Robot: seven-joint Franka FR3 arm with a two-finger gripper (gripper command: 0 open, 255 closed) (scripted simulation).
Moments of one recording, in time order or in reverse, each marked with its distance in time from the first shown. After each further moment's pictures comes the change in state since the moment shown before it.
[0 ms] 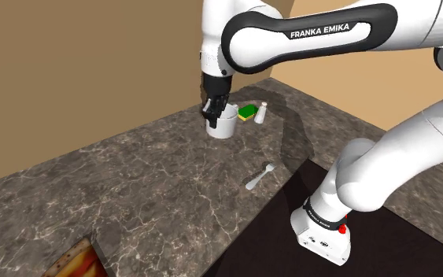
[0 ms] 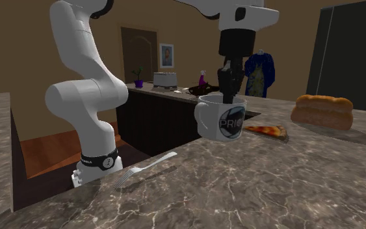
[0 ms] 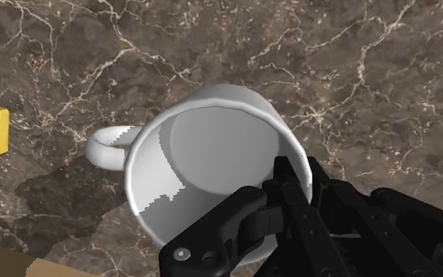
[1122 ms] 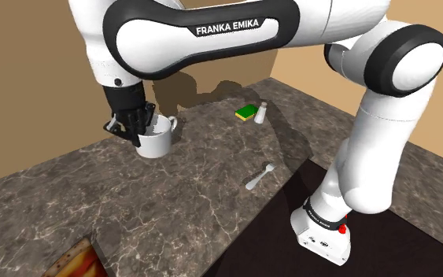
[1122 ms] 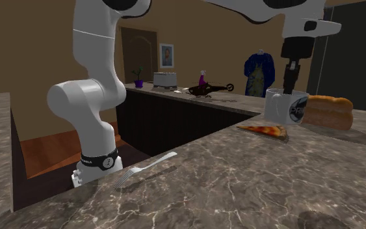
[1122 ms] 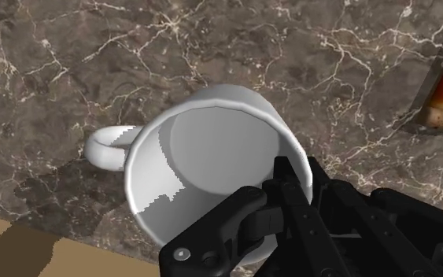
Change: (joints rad) arm 0.159 0.577 0.193 0.644 -0.158 -0.109 0.393
